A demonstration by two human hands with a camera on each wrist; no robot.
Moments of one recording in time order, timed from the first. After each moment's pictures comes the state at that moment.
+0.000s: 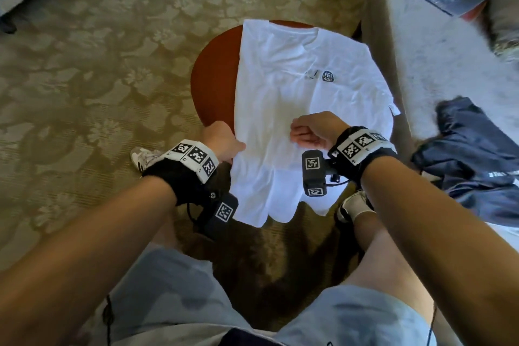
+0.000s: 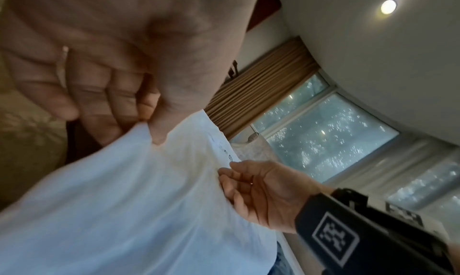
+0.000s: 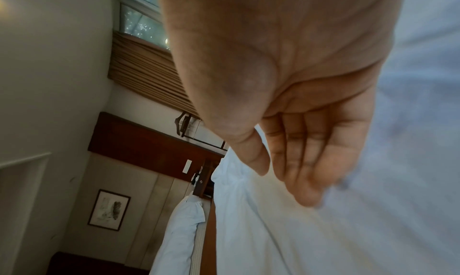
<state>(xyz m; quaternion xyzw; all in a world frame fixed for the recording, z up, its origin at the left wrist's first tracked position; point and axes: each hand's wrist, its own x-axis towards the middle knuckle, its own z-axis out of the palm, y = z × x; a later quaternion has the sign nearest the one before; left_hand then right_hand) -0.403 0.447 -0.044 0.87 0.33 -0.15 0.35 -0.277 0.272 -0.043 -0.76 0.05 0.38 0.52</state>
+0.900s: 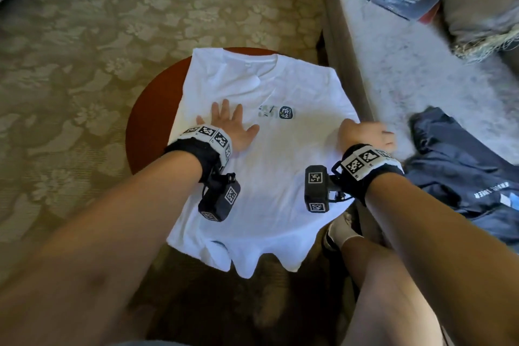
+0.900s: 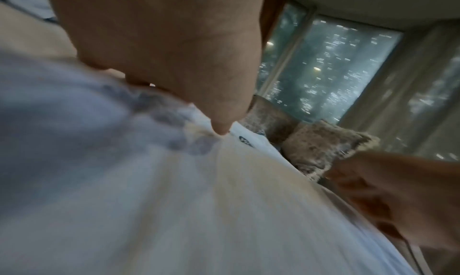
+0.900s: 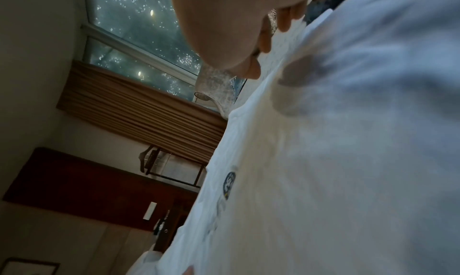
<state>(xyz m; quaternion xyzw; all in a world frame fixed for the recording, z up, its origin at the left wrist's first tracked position) -0.213 0.431 -0.070 0.96 0.15 -0.20 0.10 -0.159 0.202 -0.049 -0.90 0.32 0.03 0.28</state>
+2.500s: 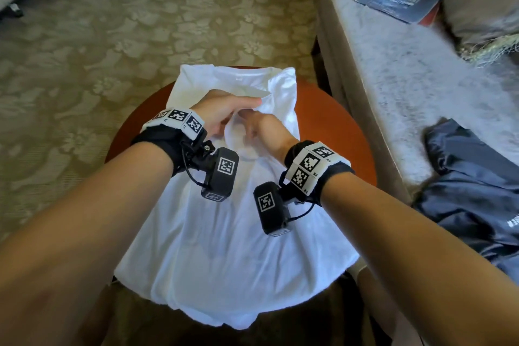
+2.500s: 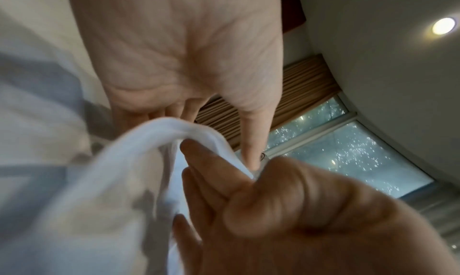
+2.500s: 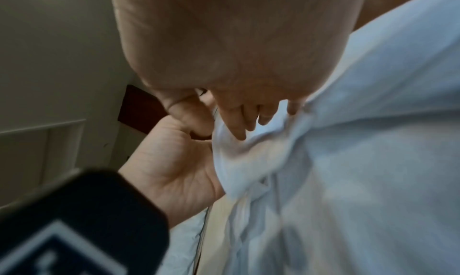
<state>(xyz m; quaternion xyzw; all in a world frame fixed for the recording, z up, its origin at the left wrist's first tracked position) -0.136 0.462 -0.024 0.71 0.22 -0.12 0.66 -0.121 0.337 -0.055 -0.76 -0.08 0.28 0.58</state>
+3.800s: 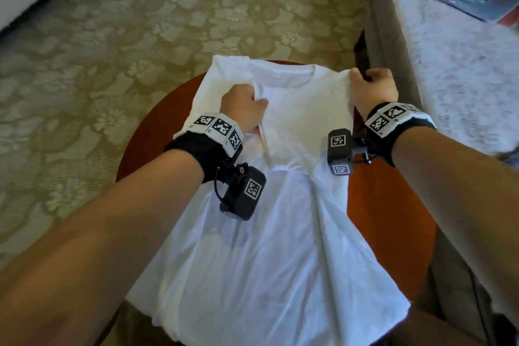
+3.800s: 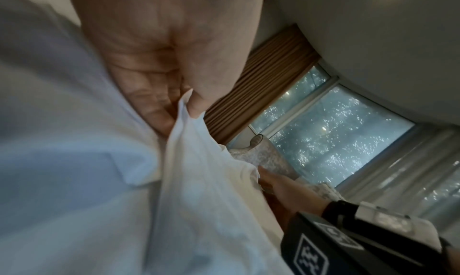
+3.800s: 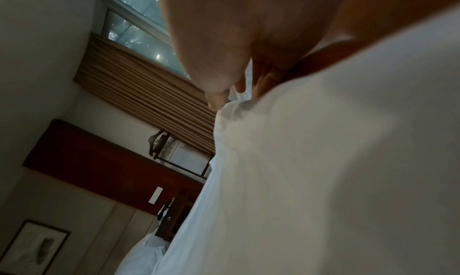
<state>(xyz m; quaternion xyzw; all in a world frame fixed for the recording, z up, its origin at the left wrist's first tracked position) -0.102 0.480 -0.067 0.83 0.30 0.03 0.47 0.035 0.283 -0.091 -0.89 0.09 0.01 0.45</state>
